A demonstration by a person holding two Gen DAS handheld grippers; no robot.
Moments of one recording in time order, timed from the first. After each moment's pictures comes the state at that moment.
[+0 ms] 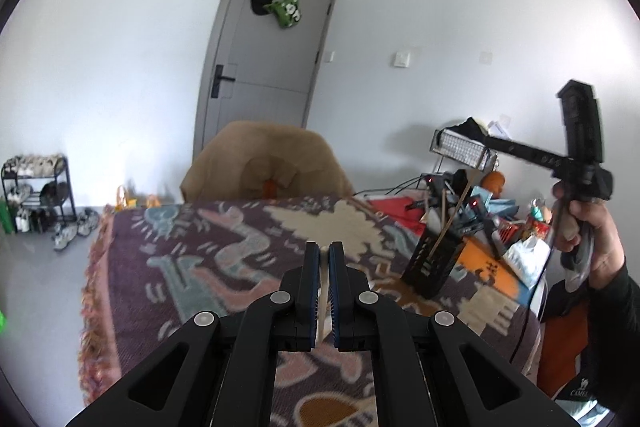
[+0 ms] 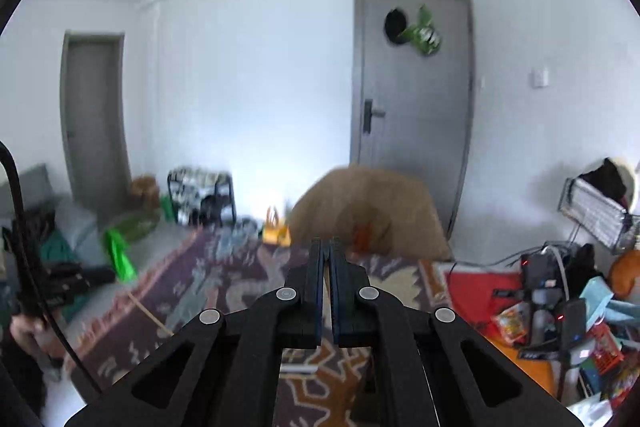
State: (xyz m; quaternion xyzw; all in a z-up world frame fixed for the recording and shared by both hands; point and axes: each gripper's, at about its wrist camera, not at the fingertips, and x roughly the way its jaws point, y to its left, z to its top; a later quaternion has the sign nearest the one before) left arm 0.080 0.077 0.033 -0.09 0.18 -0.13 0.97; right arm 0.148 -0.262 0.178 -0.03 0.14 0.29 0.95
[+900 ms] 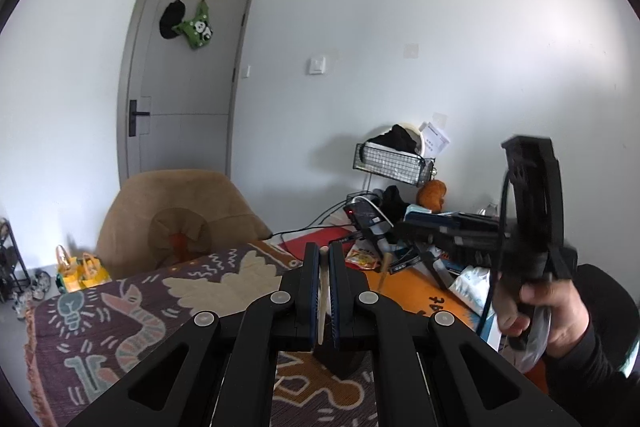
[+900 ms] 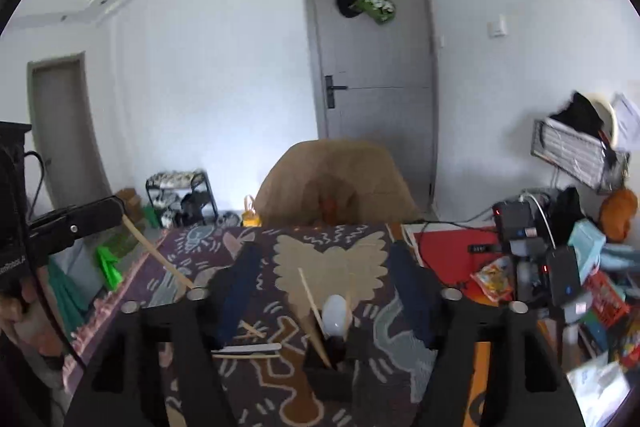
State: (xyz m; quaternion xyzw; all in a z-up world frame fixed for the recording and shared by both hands) left arm 0.160 -0.062 0.113 -0.04 0.15 -0.24 0.96; right arm 0.187 -0.322 0.124 0.04 0.21 0.26 0.94
